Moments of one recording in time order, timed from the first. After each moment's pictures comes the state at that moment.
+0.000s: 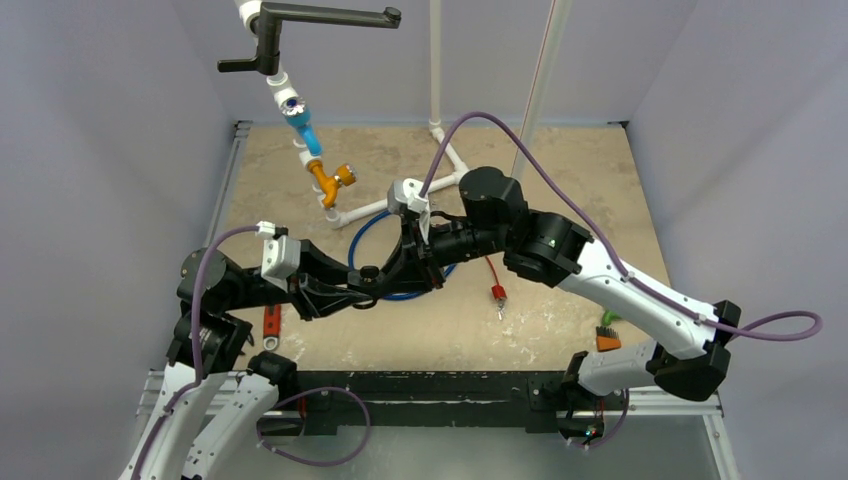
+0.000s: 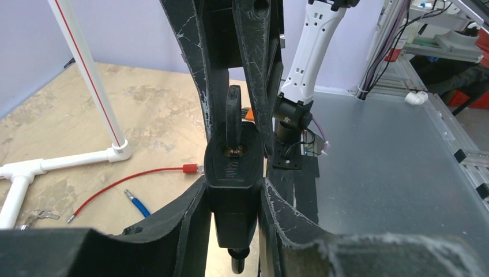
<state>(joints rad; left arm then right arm) -0.35 0.52 0.83 -0.17 1.08 -0.19 1.04 1.32 1.51 -0.49 -0.64 0.06</state>
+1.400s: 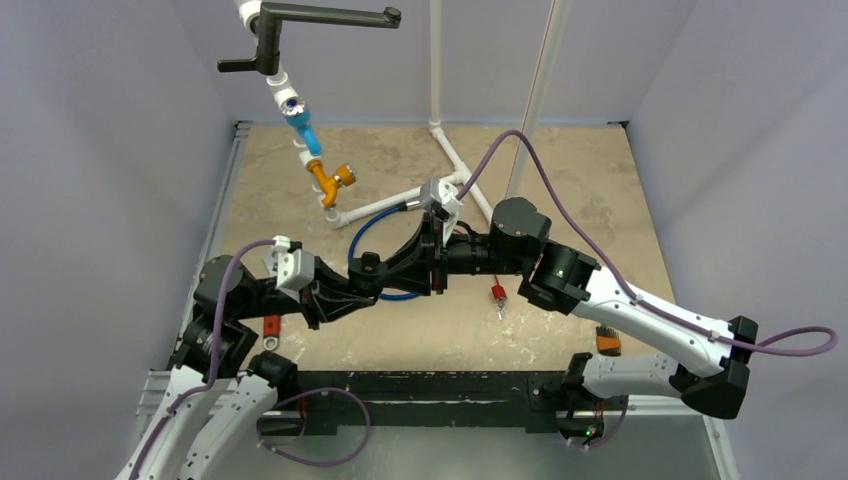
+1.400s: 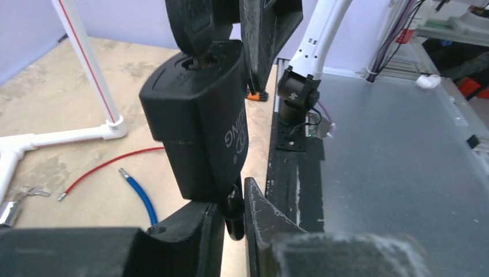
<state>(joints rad) -0.41 0.46 0.72 -0.22 1.02 -0.15 1.05 1.15 1.21 -0.07 -0.47 0.28</state>
